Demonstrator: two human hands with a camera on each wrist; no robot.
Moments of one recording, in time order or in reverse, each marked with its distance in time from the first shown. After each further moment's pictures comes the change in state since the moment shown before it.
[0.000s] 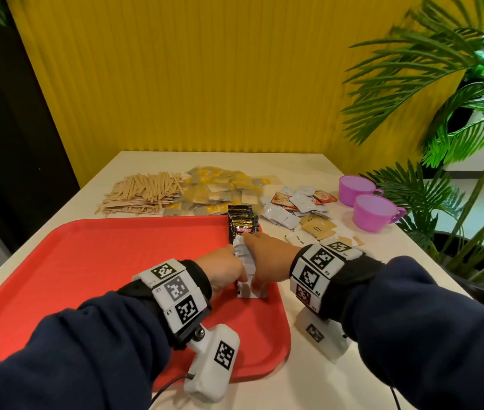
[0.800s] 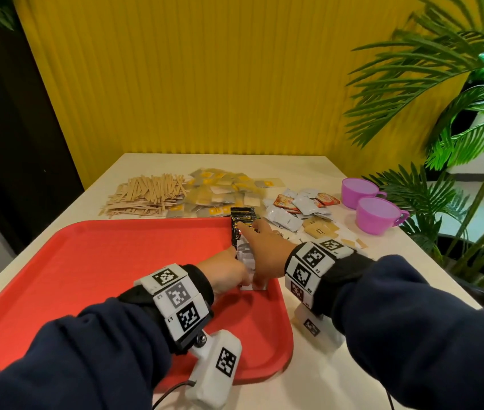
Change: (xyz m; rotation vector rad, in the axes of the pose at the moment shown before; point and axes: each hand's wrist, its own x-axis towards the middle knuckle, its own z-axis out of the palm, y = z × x) left_hand -0.004 0.000 0.003 -0.077 -0.012 0.053; right_hand 0.008 -0.003 -0.003 -0.006 0.080 0.022
